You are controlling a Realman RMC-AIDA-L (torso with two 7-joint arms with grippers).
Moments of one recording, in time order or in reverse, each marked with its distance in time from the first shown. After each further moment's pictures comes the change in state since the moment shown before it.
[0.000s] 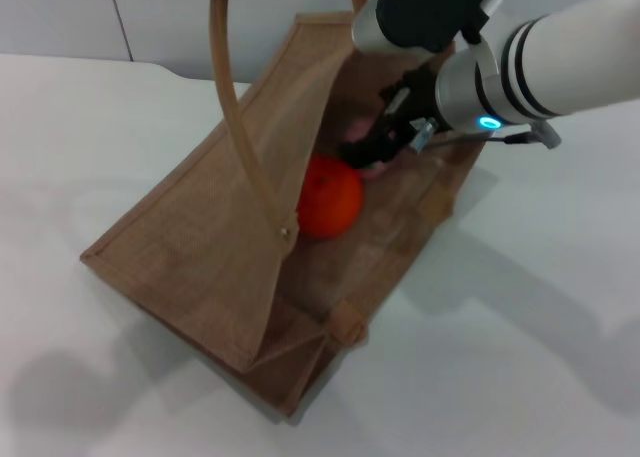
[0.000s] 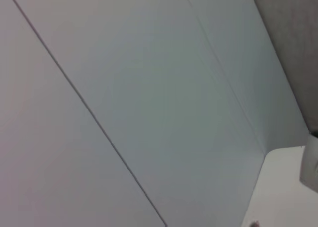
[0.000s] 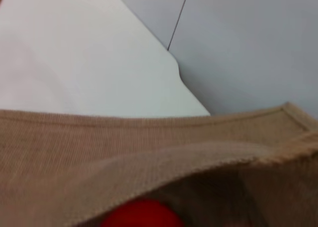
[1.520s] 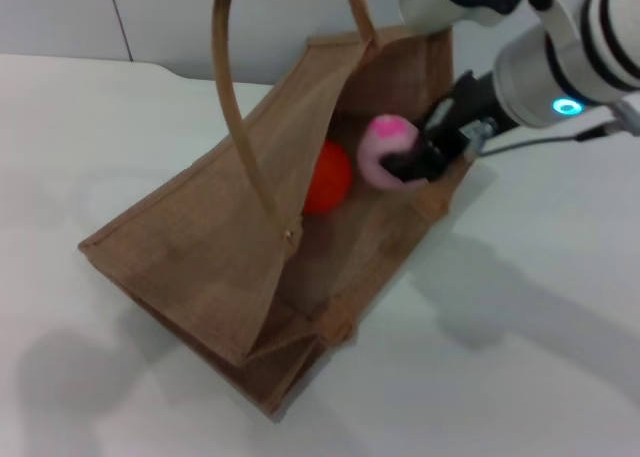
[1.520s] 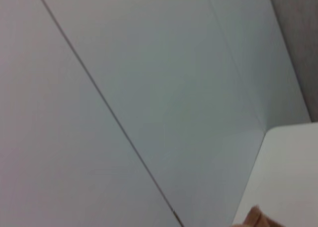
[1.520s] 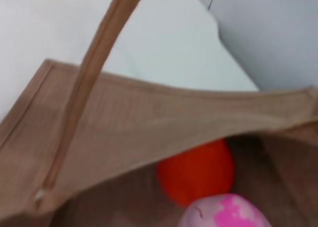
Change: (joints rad) left arm -0.057 0.000 -0.019 -0.129 0.056 0.013 0.040; right arm -0.036 -0.002 0.176 -0.288 0.003 0.456 -0.040
